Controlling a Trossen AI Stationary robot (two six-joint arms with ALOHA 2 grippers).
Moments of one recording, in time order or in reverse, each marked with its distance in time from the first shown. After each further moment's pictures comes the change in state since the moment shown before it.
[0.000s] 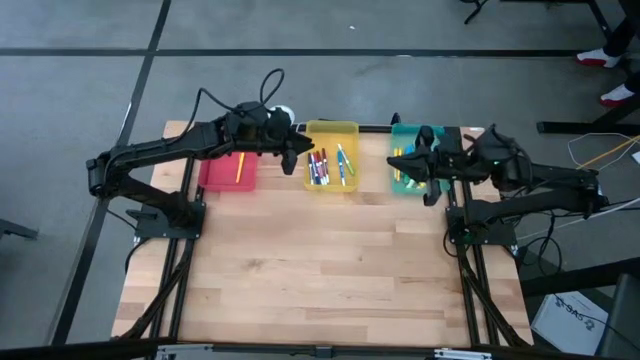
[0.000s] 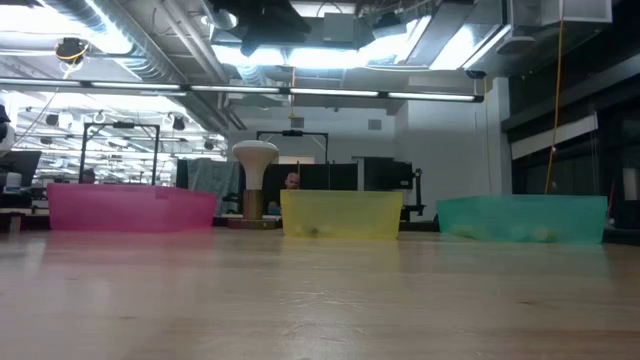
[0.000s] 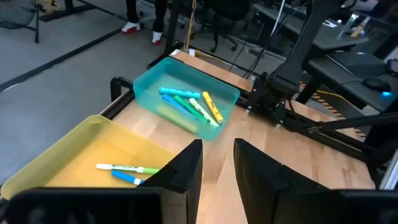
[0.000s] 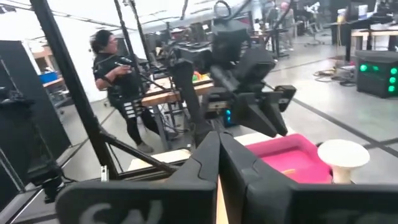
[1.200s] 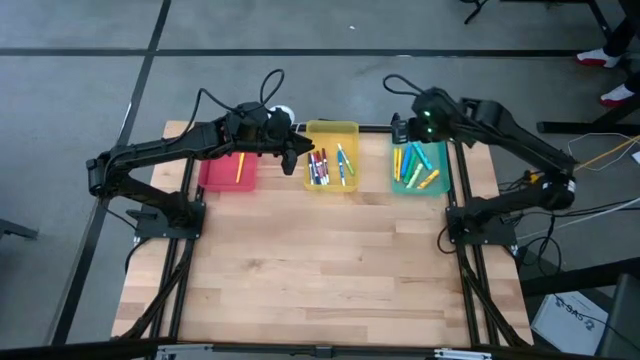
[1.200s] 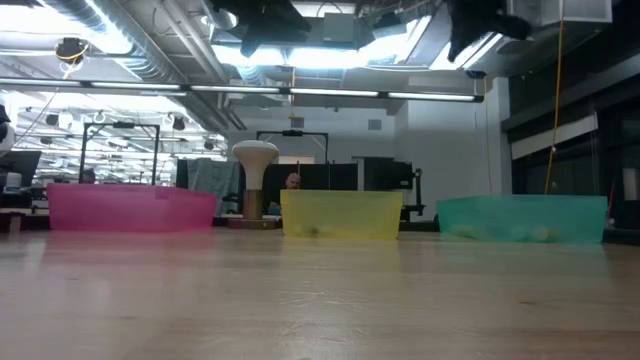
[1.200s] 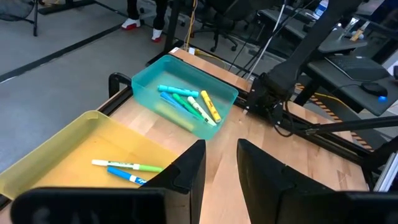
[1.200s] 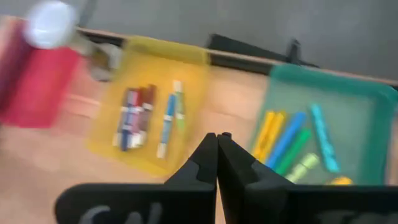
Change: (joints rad) left arm 0.000 0.000 0.000 -0.002 0.012 -0.036; right arm -0.389 0.442 0.594 -1.131 0.296 0.581
